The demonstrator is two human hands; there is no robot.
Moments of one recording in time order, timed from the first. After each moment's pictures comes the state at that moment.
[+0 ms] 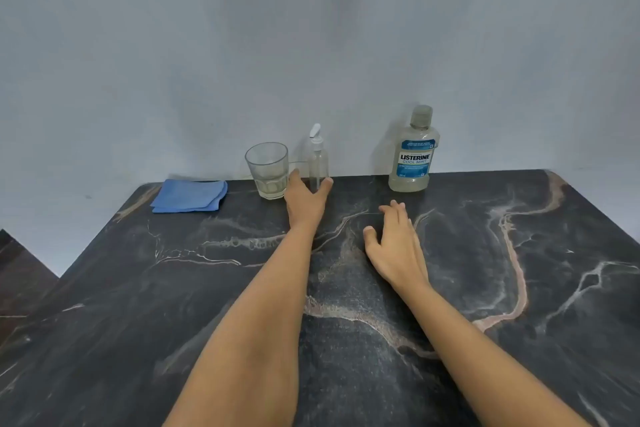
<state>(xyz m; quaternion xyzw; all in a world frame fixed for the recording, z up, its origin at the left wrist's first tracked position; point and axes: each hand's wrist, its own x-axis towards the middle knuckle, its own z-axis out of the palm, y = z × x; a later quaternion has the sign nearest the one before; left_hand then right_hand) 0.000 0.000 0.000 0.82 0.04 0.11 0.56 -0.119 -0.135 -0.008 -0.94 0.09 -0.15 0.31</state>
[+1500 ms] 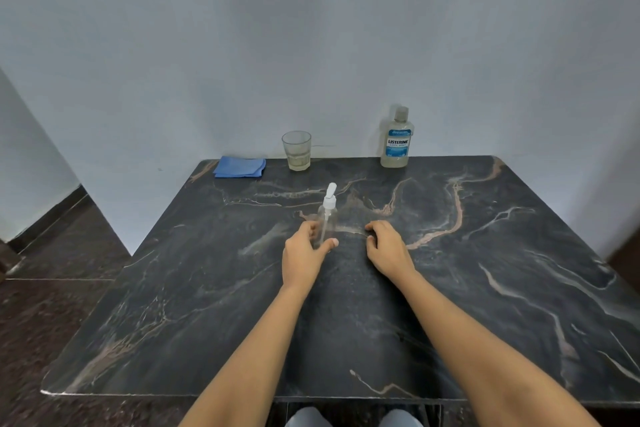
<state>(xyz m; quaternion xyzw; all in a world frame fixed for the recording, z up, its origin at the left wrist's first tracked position) -0.287 0.081 0.016 0.86 -0.01 0.09 0.50 -0.275 -0.104 -0.006 -0.94 0.01 -0.12 0.32</state>
